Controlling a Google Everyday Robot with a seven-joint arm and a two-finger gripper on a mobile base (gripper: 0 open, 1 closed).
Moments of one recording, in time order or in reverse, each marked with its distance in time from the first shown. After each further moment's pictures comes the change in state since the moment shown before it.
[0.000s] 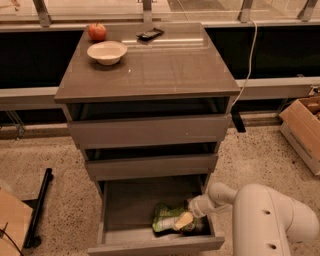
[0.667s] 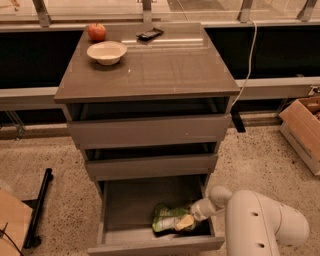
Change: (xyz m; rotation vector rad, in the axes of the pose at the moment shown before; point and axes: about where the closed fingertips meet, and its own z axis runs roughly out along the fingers) arm 0.028 -0.018 0.024 -0.017 0.019 0.085
